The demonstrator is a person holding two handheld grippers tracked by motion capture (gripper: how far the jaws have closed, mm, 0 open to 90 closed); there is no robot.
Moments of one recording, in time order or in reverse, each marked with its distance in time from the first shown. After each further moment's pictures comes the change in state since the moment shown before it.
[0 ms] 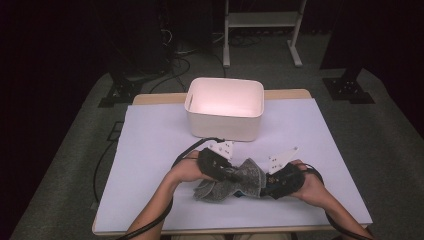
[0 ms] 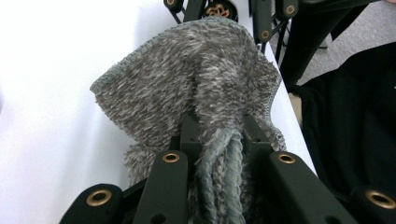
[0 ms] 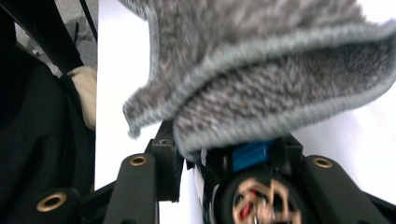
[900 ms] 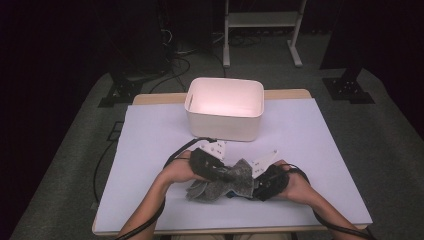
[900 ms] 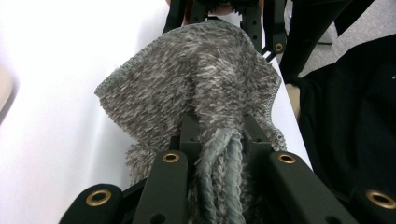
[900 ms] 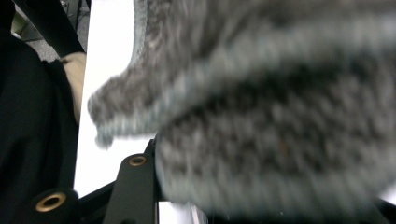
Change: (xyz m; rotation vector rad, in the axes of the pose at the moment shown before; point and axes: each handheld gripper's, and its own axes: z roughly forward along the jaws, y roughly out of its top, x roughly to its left) left arm -0.008 -0.012 -0.025 0.016 0.034 -0.013; right arm 0.001 0.021 0.038 0.073 0.033 -0.072
